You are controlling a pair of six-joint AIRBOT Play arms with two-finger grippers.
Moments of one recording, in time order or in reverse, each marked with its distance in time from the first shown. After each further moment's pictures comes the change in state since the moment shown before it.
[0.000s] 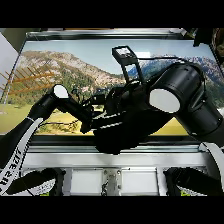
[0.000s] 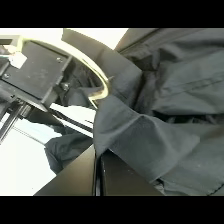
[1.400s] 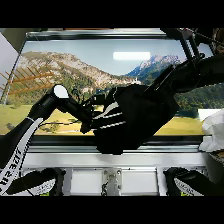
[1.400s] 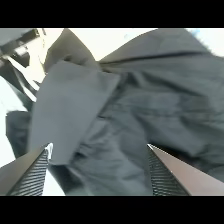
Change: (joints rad) left arm 0.000 0.000 0.000 0.002 0.000 0.000; right arm -0.579 0.122 0.000 0.465 0.118 -0.893
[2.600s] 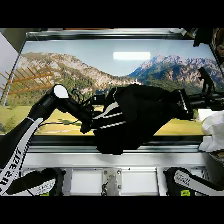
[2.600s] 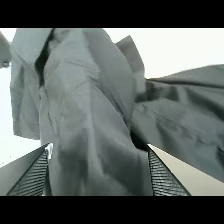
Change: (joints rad) left arm 0.000 0.000 0.000 0.000 0.000 0.000; right arm -0.649 -0.155 -0.635 0.657 0.193 -1.175
